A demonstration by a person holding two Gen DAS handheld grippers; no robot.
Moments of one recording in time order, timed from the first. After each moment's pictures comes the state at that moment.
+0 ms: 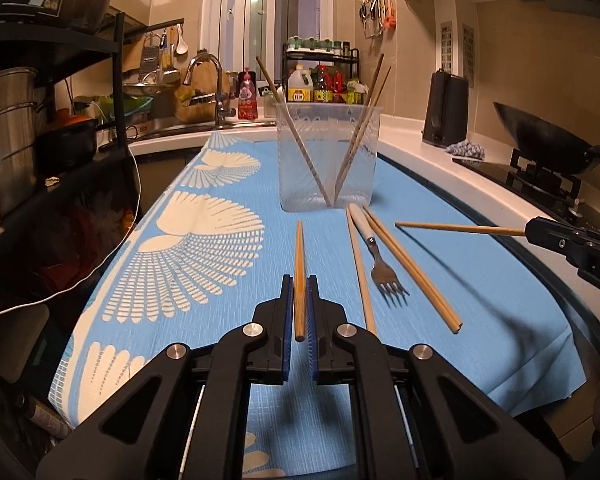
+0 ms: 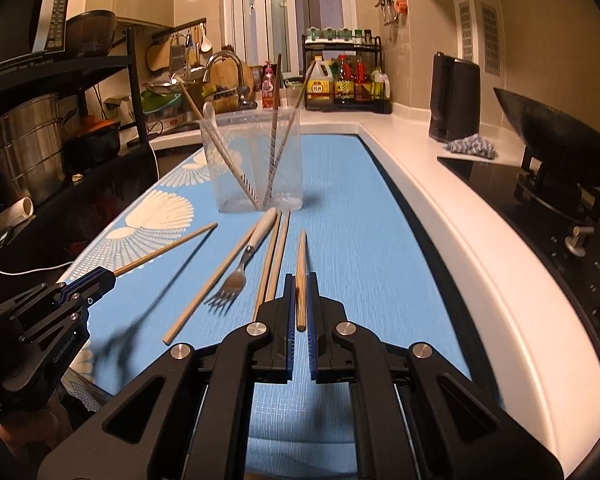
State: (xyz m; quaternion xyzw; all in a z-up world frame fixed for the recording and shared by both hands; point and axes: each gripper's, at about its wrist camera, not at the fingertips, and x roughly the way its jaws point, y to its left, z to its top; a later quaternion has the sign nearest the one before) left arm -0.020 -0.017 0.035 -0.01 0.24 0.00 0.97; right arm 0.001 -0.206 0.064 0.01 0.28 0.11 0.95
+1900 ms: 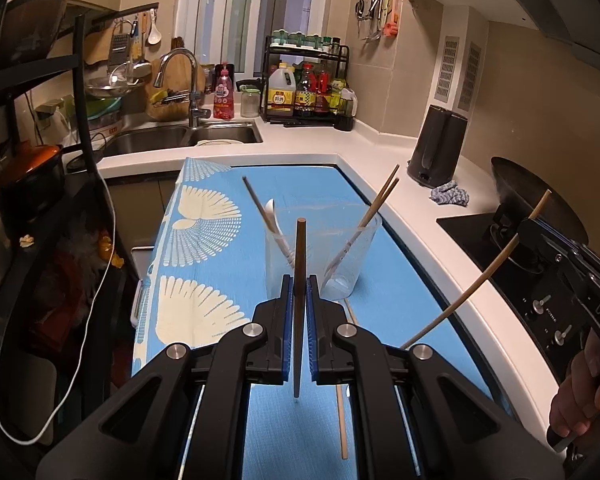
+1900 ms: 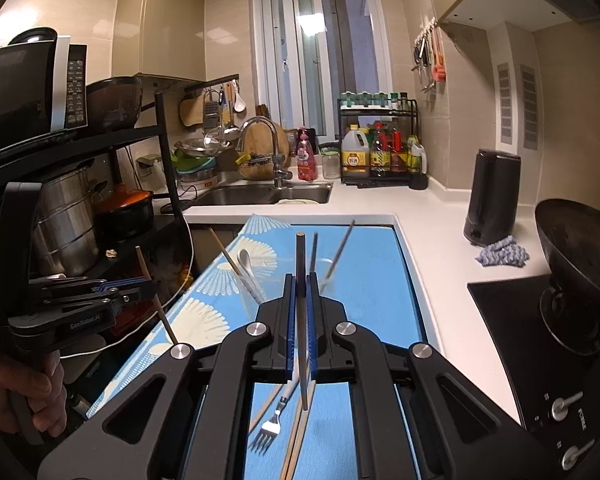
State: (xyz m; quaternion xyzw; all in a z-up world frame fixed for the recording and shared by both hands) left arm 0.087 0.018 0.194 -0.04 0.31 -0.06 0.95; right arm 0.087 -0.194 0.218 0.02 0.21 0.19 0.96
